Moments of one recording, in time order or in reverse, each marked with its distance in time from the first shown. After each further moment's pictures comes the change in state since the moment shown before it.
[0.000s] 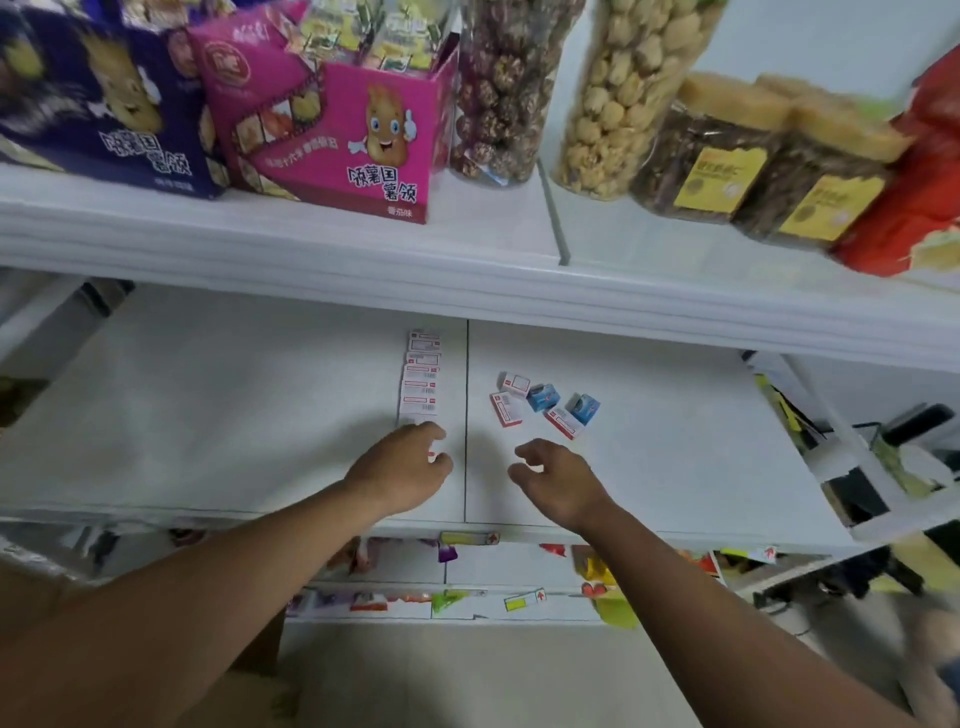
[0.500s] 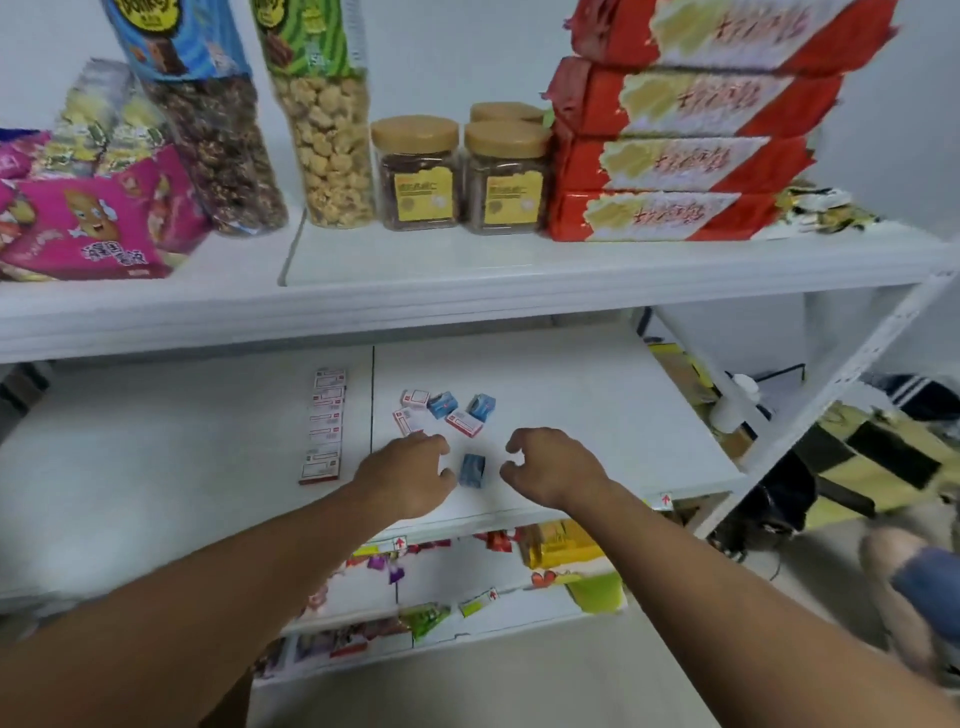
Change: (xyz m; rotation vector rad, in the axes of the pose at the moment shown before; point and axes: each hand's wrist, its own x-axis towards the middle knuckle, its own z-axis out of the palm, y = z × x) left_hand -0.027 0.188 0.068 0.476 0.005 0.155; right_hand -0.066 0.098 -0.127 -0.347 0.124 -0.046
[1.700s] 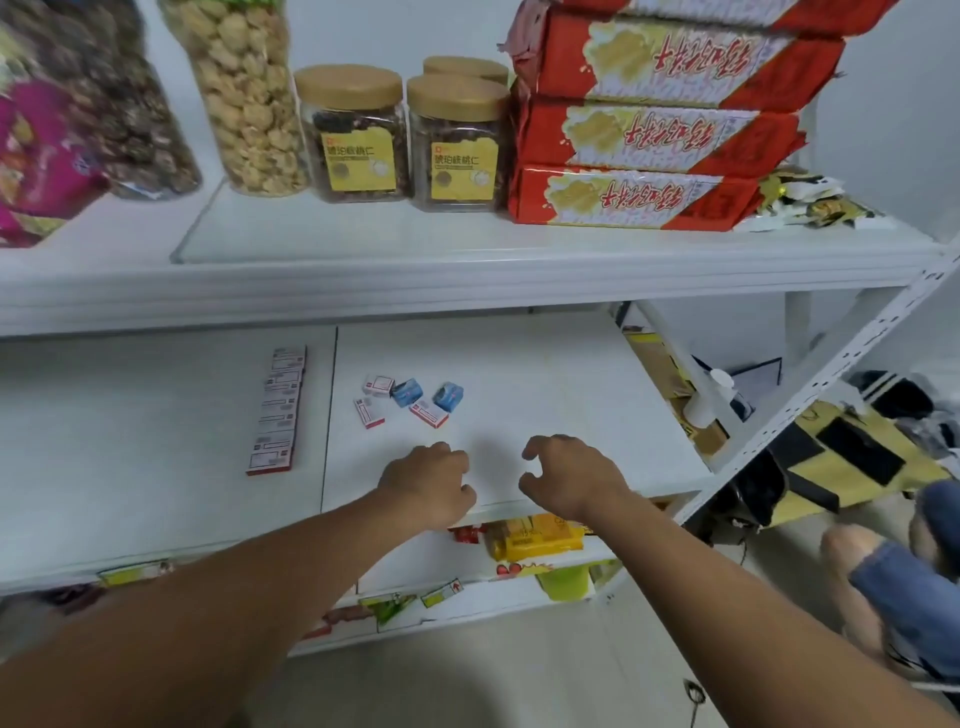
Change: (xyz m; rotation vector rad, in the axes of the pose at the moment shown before) left_hand 0.038 0.078 0.053 0.068 -0.095 0.078; right_hand -0.009 0.087 -0.012 -0.060 -0.051 0.066
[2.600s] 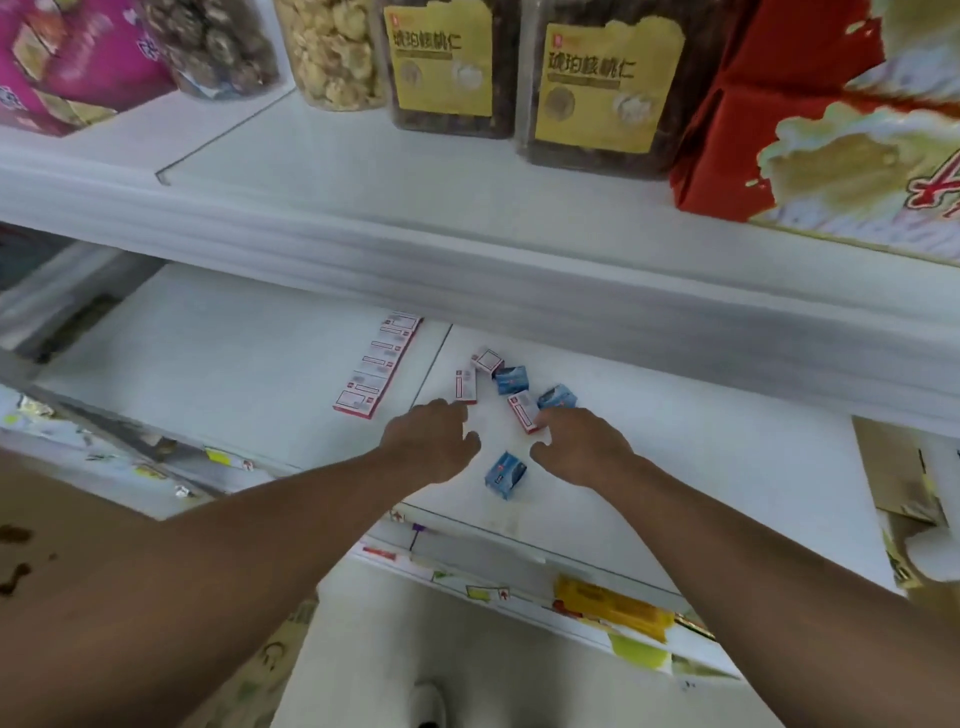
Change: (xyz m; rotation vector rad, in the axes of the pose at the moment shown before) left_hand 0.073 -0.079 0.009 -0.126 0.088 -0.557; right_hand 0.203 -0.039 0.038 -0.091 -0.251 -0.397
